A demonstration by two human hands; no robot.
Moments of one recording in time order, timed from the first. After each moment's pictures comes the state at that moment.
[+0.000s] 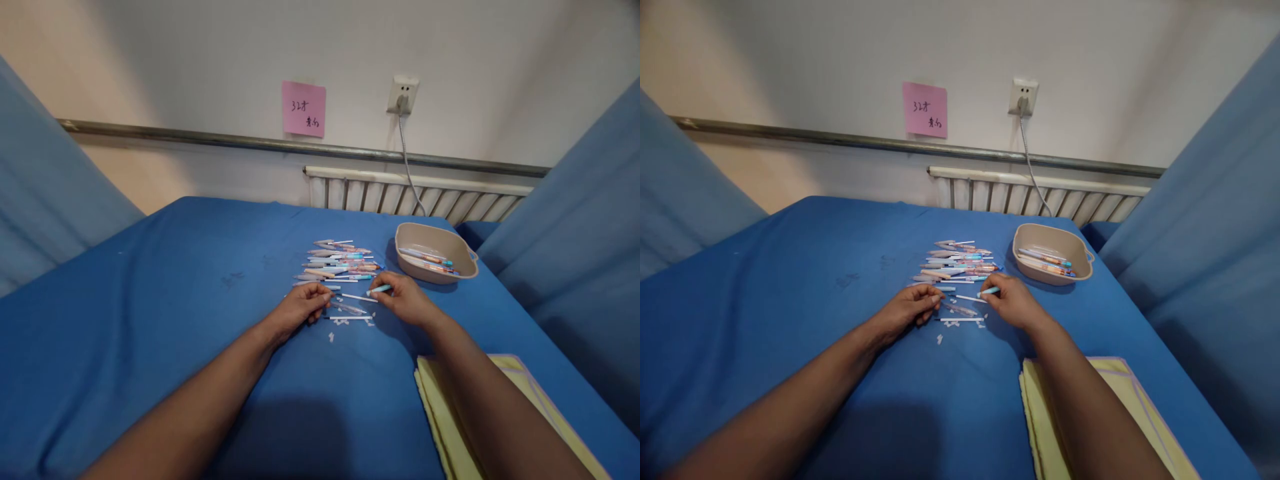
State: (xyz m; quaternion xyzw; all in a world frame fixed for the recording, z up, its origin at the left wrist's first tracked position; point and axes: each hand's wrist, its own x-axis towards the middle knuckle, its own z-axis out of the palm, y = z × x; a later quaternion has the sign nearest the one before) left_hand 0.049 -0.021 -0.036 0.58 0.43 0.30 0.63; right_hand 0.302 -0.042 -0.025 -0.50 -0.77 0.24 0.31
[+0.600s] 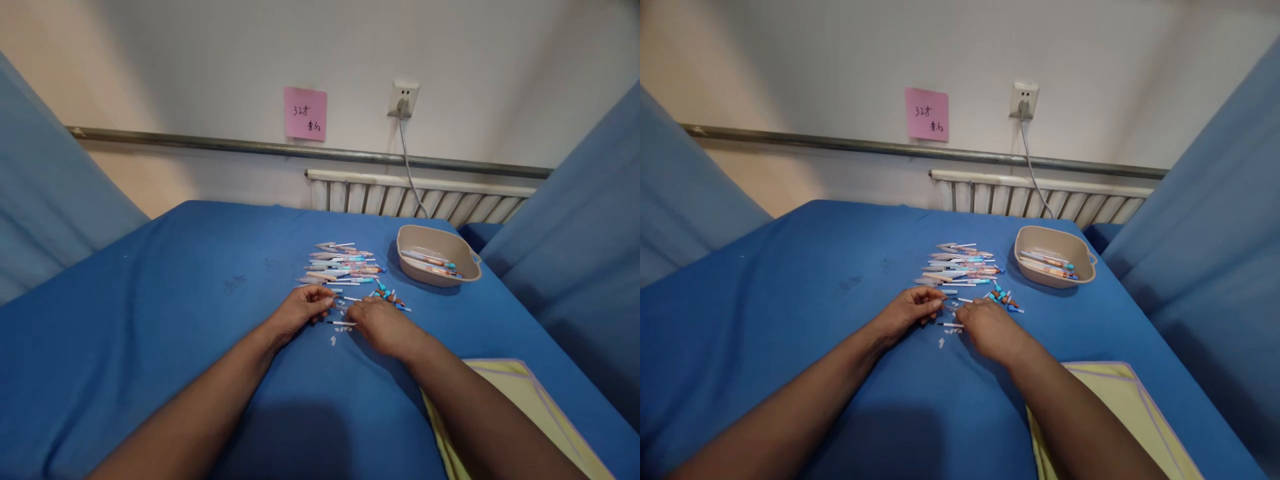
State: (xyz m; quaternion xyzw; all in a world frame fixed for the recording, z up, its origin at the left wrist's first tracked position) left_hand 0.047 -0.022 -0.028 0.56 0.44 0.31 0.63; right_hand 0.253 -0.069 -0.015 -0.43 -0.90 0.09 0.06
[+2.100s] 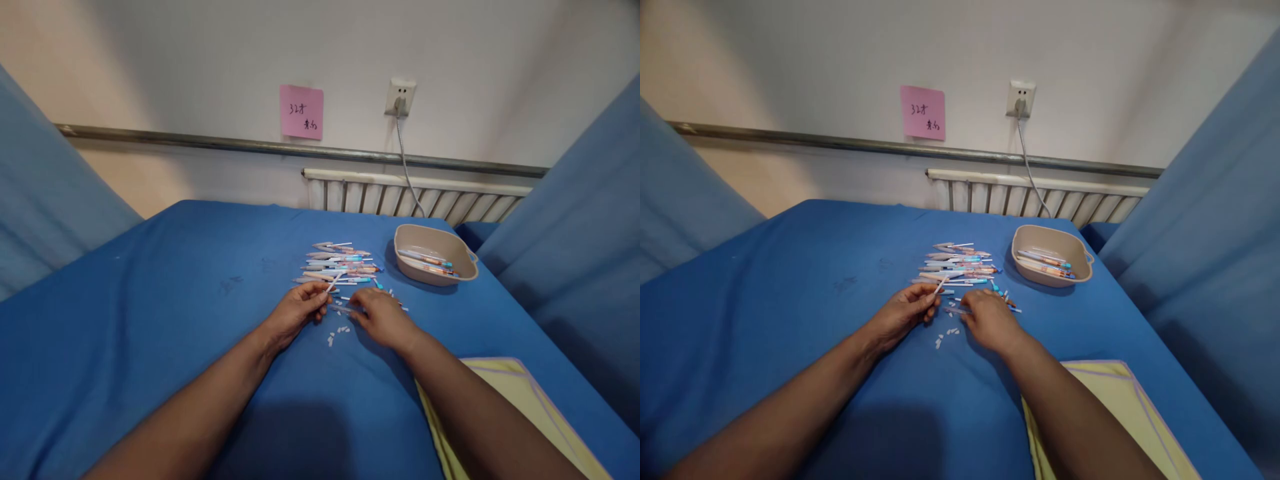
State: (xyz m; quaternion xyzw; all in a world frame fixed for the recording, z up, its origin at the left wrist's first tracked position) left_hand 0.050 -0.025 -0.029 0.50 0.38 0.36 0.69; right_hand 0.259 -0.055 -0.035 -0.53 -0.81 0.15 0.22
